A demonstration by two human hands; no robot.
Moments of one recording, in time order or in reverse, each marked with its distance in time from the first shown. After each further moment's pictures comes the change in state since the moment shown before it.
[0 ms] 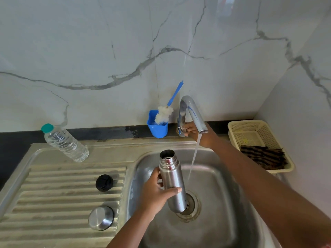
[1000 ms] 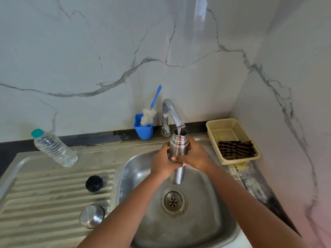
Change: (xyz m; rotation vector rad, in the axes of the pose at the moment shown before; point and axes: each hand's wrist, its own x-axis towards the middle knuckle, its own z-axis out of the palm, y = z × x) left_hand 0.031 0.077 0.047 0.202 -0.090 0.258; right_hand -0.134 -0.018 -0.001 0.027 0.029 0.056
